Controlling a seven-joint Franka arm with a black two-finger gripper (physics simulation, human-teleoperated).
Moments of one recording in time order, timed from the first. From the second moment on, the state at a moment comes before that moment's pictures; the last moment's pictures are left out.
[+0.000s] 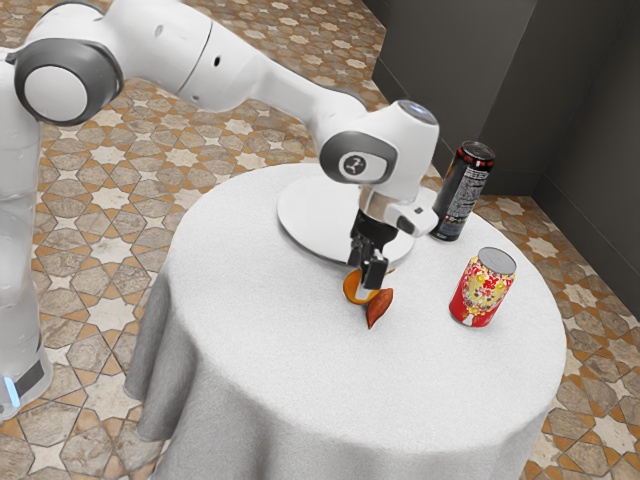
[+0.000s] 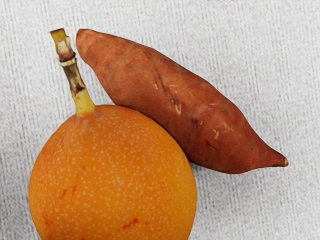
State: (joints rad) arm 0.02 0.12 -0.15 -1.85 -0.04 1.95 0.04
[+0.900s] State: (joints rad) arm 0.03 0.14 -0.14 -1.91 -0.06 2.11 0.04
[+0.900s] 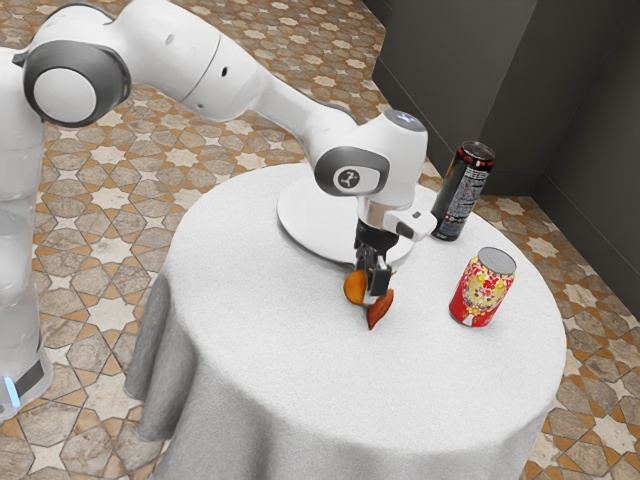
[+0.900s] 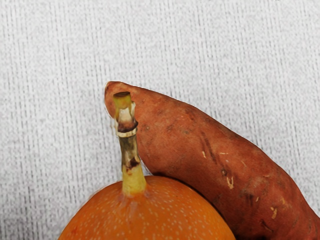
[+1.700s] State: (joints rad) arm 0.01 0.05 -0.03 -1.74 0.11 1.79 0.02
